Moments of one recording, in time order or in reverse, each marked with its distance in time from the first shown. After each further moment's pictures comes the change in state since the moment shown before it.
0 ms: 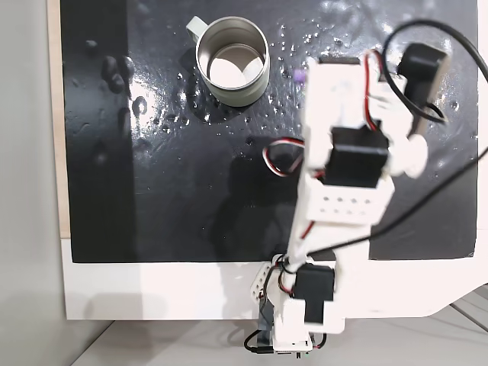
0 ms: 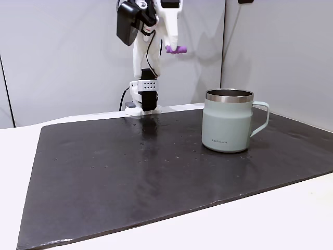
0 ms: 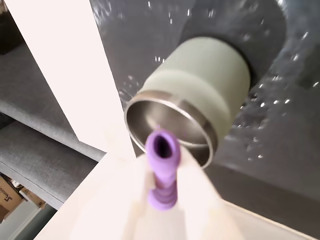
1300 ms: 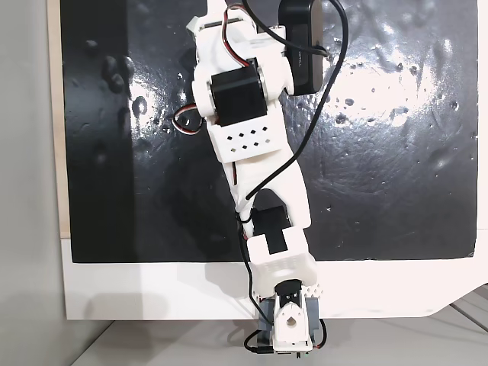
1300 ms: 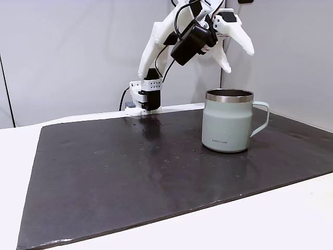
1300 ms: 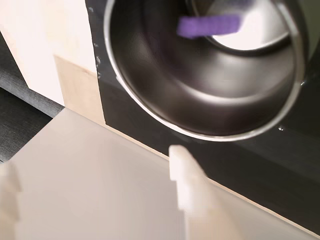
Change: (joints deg) arm -17.1 -24.9 -24.3 -0.2 4.6
